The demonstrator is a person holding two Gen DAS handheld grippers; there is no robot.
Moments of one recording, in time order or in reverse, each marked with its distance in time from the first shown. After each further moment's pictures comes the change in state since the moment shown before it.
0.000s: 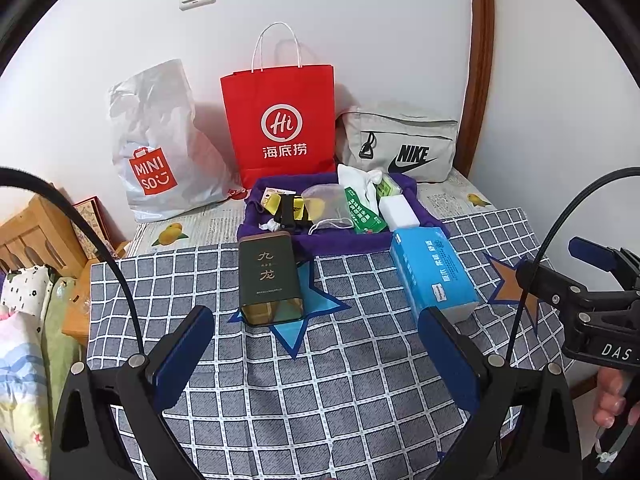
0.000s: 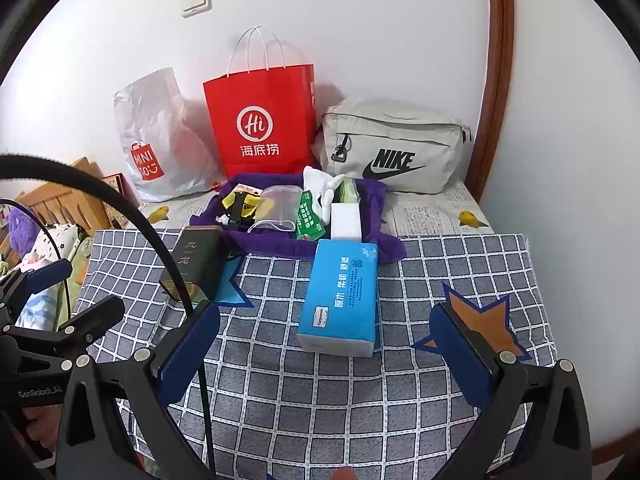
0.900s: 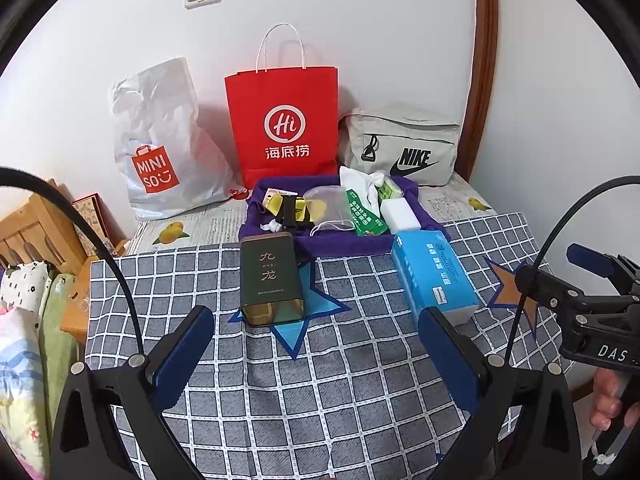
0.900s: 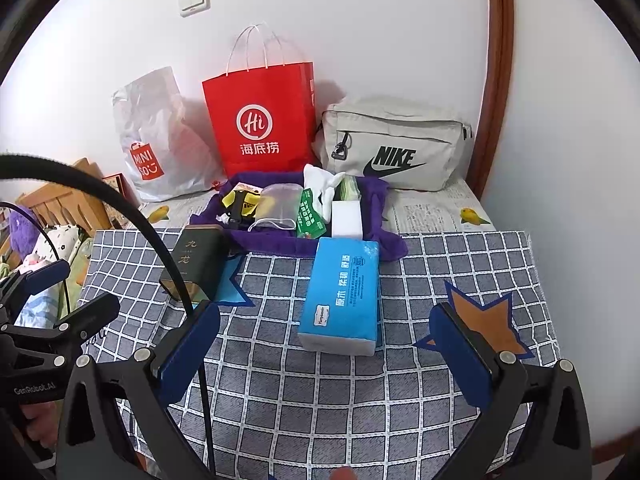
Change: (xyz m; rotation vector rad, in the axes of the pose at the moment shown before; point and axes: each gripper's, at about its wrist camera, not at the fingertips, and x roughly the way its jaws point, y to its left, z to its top) left arm 0.001 0.004 0.000 -0.004 -0.003 -0.002; right arm 0.004 -0.001 -0.001 0.006 0.004 0.007
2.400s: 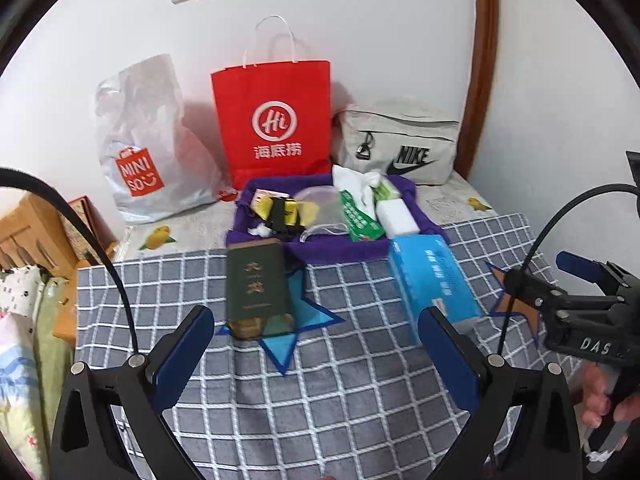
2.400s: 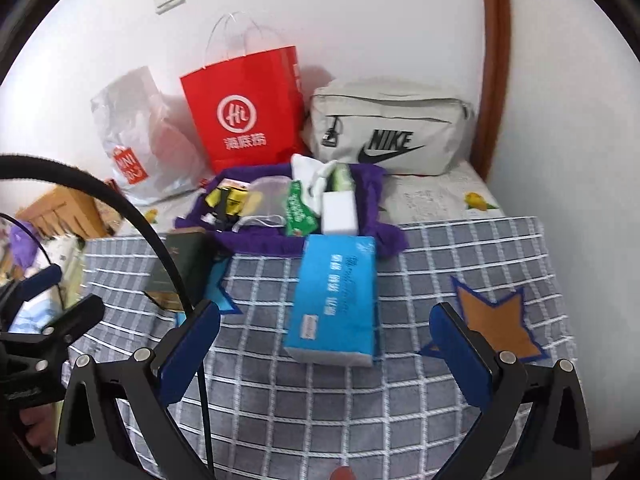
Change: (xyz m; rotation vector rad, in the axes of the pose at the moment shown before) left arm 0.027 -0.013 0.013 0.001 0.019 -0.015; right arm 0.037 -0.019 0.010 0.042 0.047 0.002
